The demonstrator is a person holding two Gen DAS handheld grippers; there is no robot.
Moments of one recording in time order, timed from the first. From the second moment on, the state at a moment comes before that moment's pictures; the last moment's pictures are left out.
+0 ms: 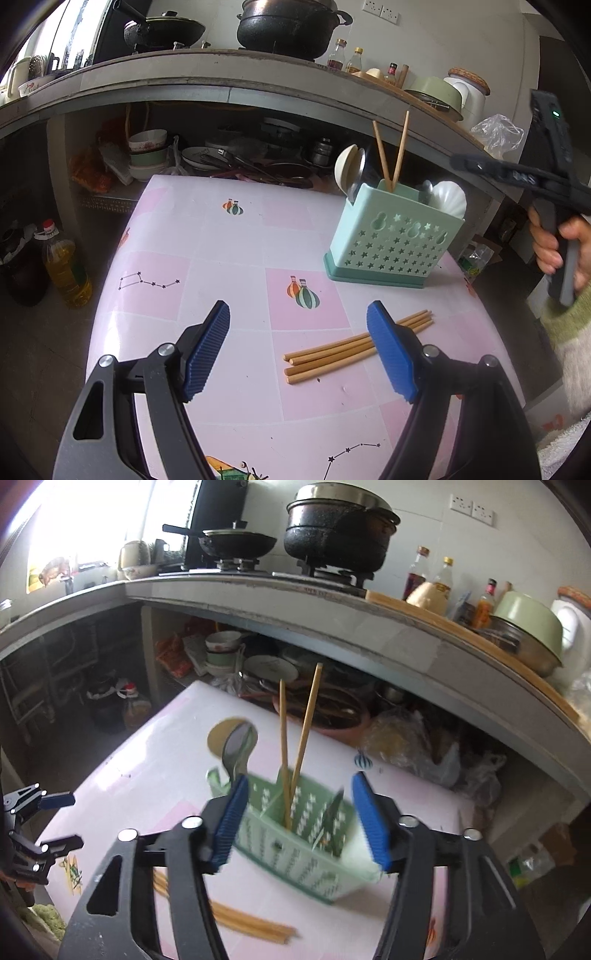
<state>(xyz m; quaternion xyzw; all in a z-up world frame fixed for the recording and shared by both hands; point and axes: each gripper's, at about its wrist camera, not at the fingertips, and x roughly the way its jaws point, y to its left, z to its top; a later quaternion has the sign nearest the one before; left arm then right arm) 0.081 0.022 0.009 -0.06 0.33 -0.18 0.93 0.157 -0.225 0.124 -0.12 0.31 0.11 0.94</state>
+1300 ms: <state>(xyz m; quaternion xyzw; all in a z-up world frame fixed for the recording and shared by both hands) 0.102 -0.006 -0.006 0.01 0.42 -0.12 0.90 0.079 -0.212 0.007 0.00 0.56 -0.01 0.83</state>
